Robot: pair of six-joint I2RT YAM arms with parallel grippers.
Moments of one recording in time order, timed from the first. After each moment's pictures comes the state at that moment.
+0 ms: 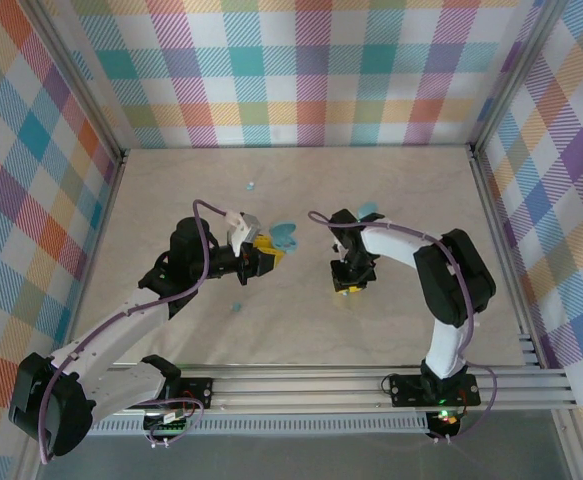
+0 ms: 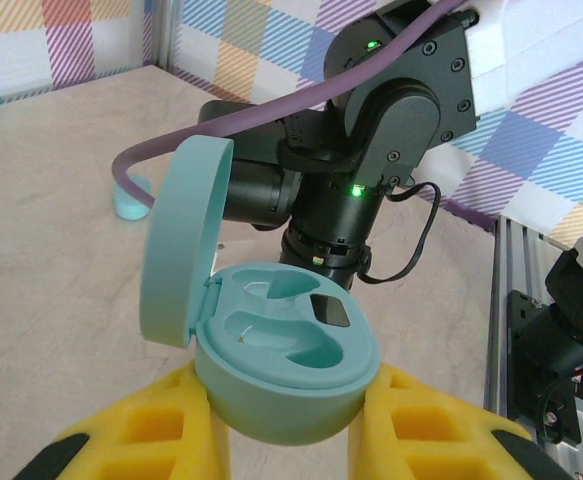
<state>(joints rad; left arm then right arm) -0.51 1.04 0.69 0.05 0.65 -0.06 0.57 1.85 1.17 -0.91 -0.15 0.34</state>
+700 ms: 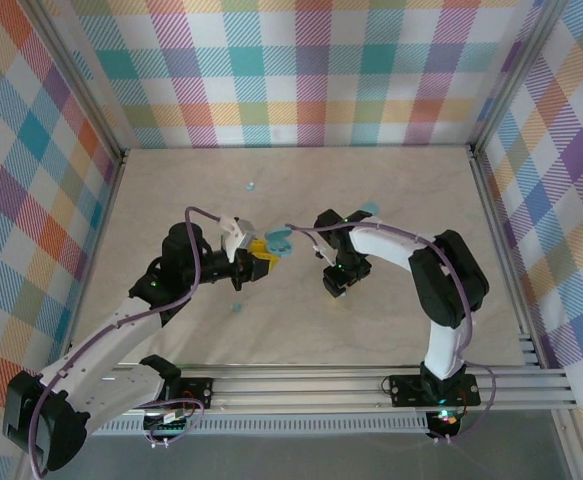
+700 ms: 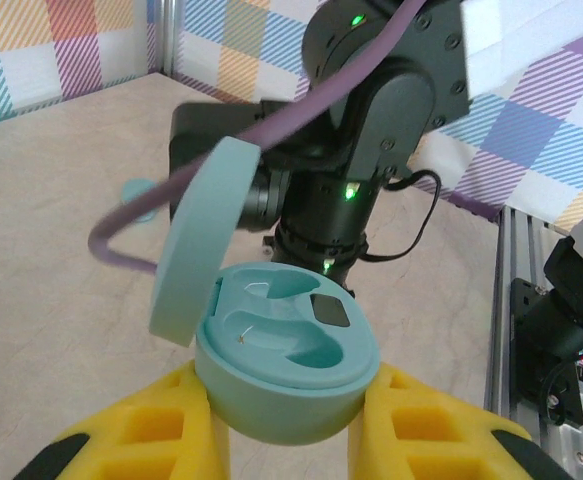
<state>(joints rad) -0.51 0.95 0.68 -0.03 0.63 -0.02 0.63 1.84 1.25 -0.99 -0.02 0.00</state>
